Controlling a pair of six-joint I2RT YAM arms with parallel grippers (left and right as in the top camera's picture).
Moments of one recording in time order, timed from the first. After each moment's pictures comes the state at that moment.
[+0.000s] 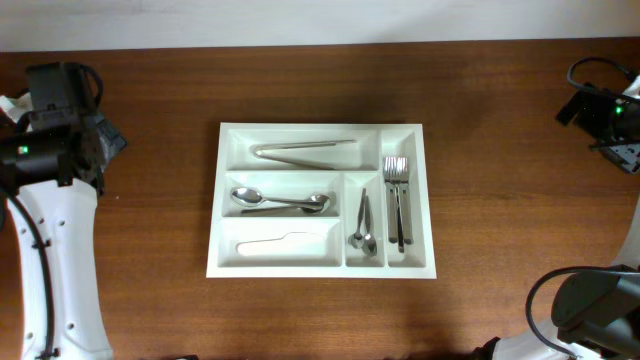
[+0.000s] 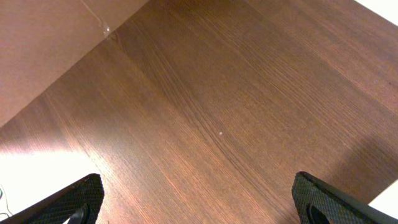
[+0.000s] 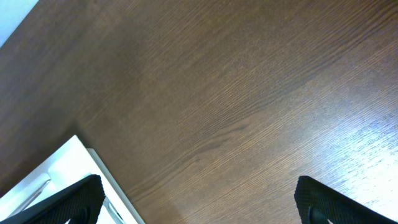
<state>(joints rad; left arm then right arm) 0.18 1.50 1.65 -1.17 -0.51 -0.48 -0.46 1.78 1.91 -1.29 -0.12 0.27</state>
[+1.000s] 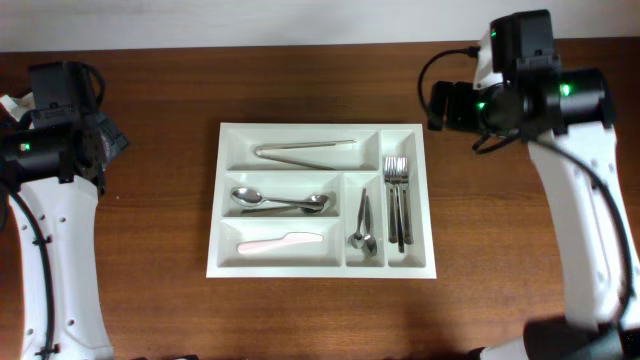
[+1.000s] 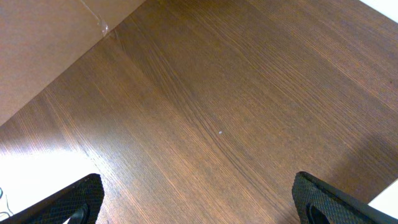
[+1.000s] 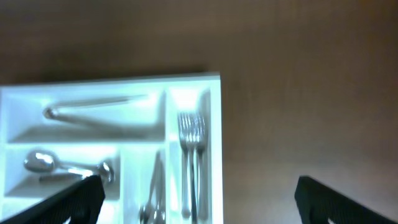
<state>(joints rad) 0.18 1.51 1.65 -1.17 -0.50 -0.48 0.13 1.64 1.90 -1.26 -0.02 0.21</state>
